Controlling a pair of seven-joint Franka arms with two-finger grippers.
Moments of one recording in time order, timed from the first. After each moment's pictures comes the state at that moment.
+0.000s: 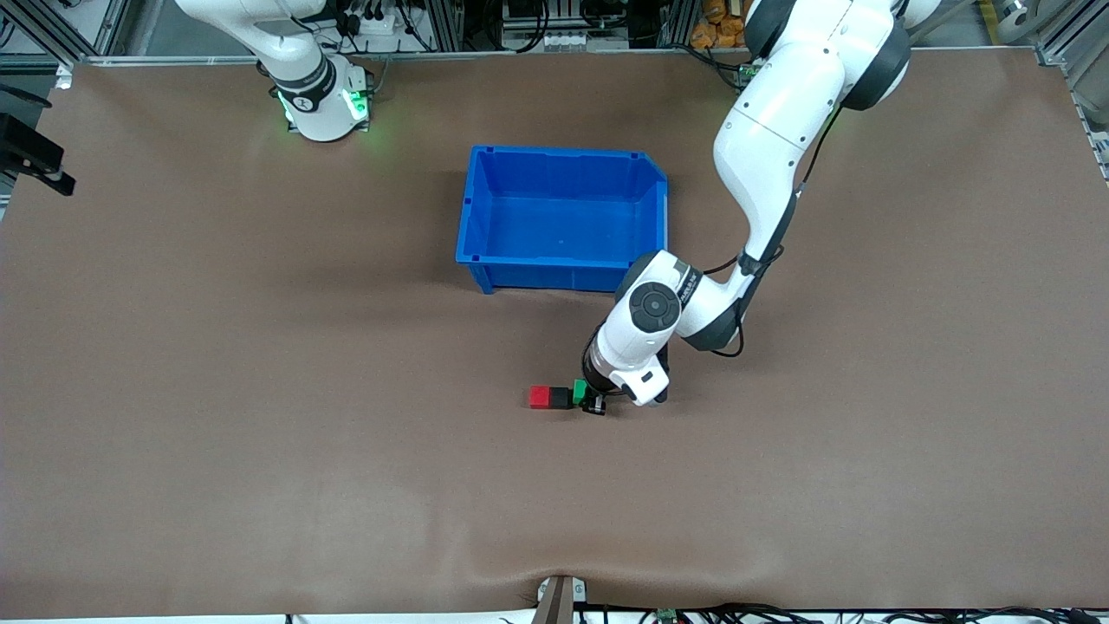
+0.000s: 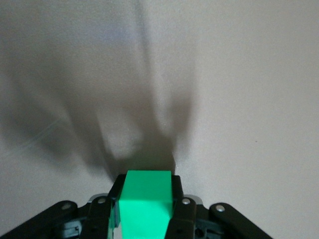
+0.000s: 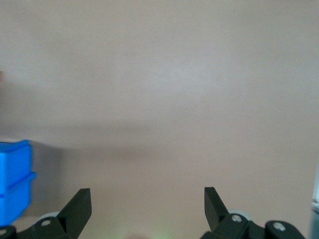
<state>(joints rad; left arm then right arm) -0.53 0.95 -0.14 -1.34 -0.02 2.52 -2.02 0.06 -0.02 -0.11 -1.41 -0.07 1.39 -0.12</state>
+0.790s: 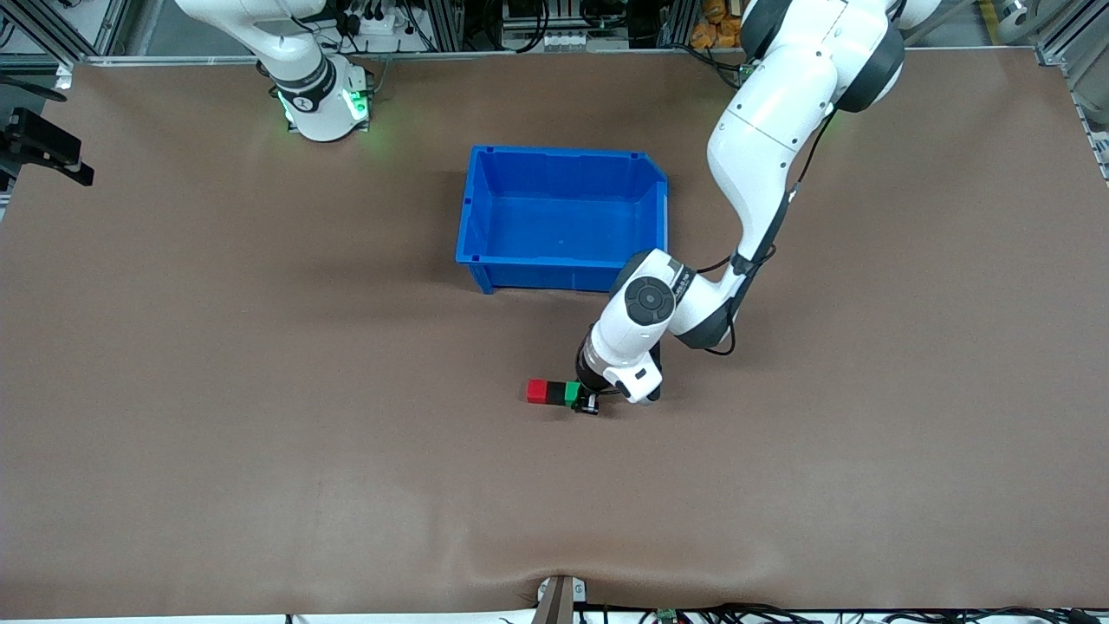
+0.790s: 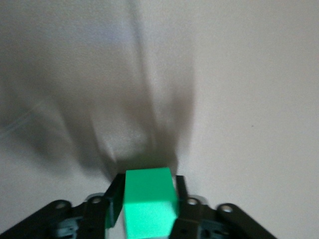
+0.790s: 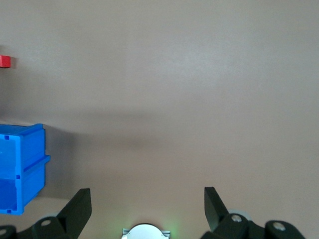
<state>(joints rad) -0.54 0.97 -0.14 -1.34 -0.02 2.60 -2.04 0.05 -0.02 -0.11 -1.41 0.01 1.33 -0.12</state>
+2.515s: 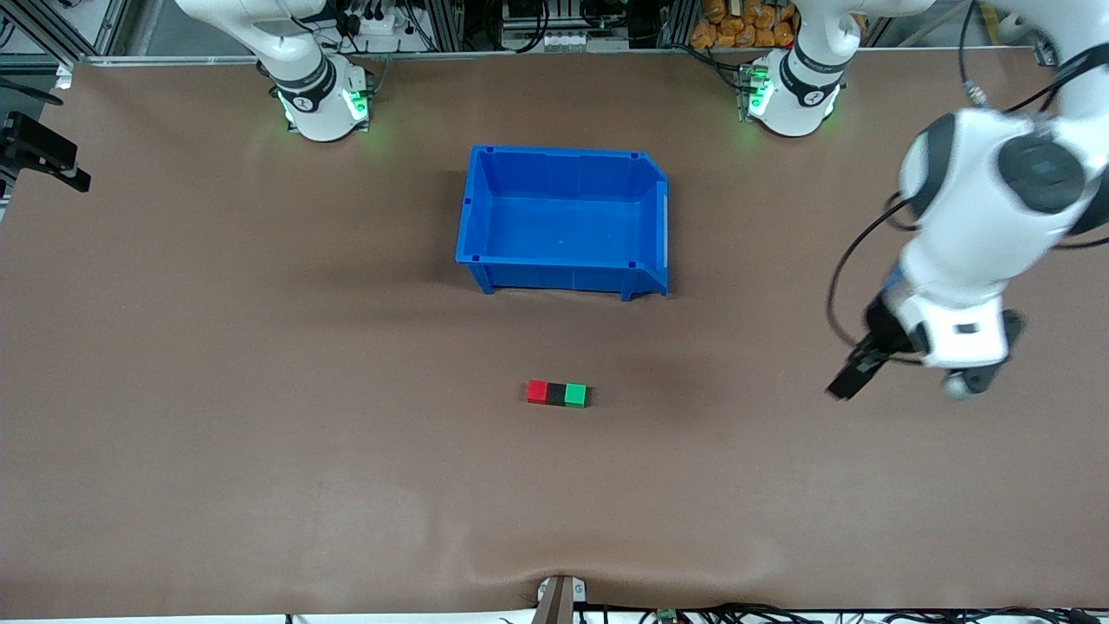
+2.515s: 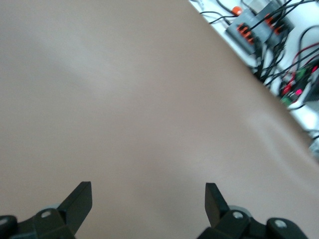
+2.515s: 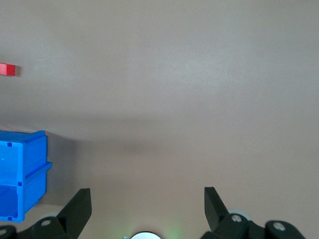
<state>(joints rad) -0.12 0.21 -0.07 -1.64 0.08 2.02 -0.91 0.05 -0.01 -0.11 -1.41 0.01 1.36 -0.13</state>
